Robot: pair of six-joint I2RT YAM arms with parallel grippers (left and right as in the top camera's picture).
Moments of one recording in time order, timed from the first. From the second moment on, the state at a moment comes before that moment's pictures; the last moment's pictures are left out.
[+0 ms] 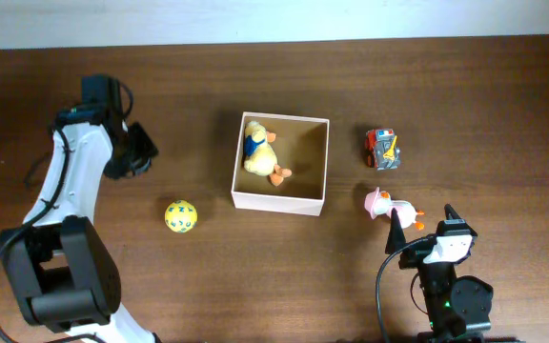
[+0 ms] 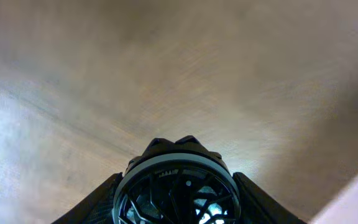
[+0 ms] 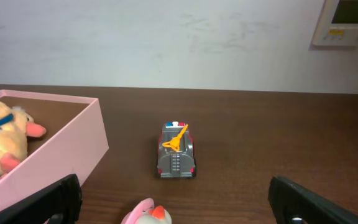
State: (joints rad) left arm 0.10 1.86 1.49 -0.93 -0.01 -0.45; right arm 0.07 0.01 0.01 -0.07 0.03 0.00
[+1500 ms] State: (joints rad) left arm -0.42 1.89 1.74 -1.16 0.11 -0.22; right arm 0.07 0.01 0.01 -0.07 0.03 0.00
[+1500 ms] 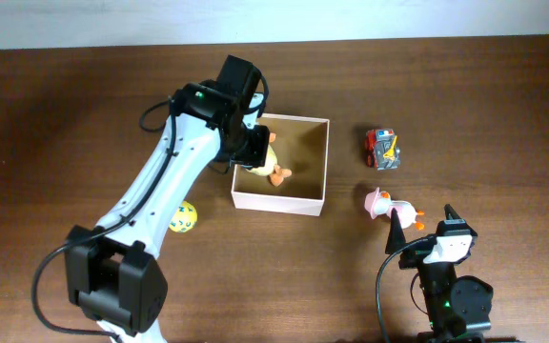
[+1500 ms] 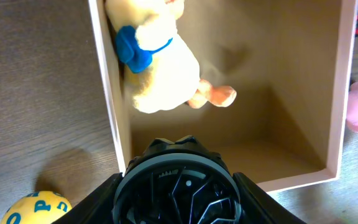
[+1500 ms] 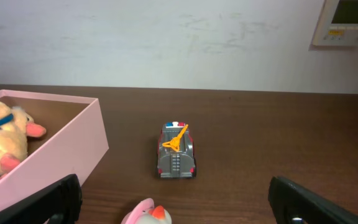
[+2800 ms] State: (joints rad) left arm -0.46 2.02 1.74 -1.21 0.03 0.00; right arm 0.07 0.01 0.01 -0.07 0.03 0.00
